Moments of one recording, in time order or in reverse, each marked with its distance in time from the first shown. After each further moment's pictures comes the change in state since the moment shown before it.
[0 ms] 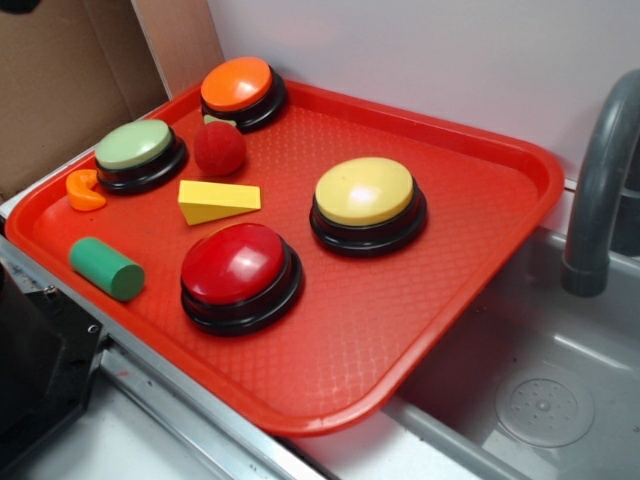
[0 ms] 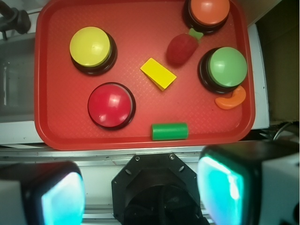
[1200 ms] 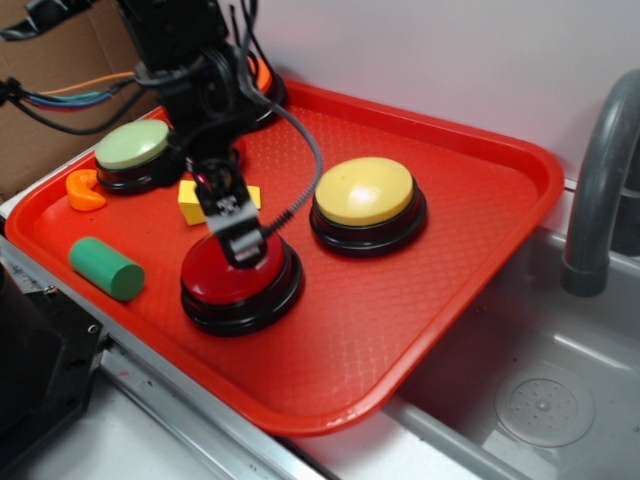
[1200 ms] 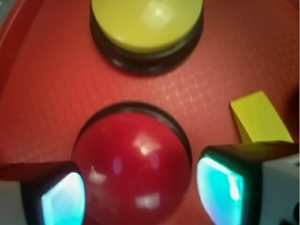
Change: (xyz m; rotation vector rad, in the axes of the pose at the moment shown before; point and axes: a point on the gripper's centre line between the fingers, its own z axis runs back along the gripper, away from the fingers) arm 0.053 -0.059 -0.169 -0.056 -0.031 -0.486
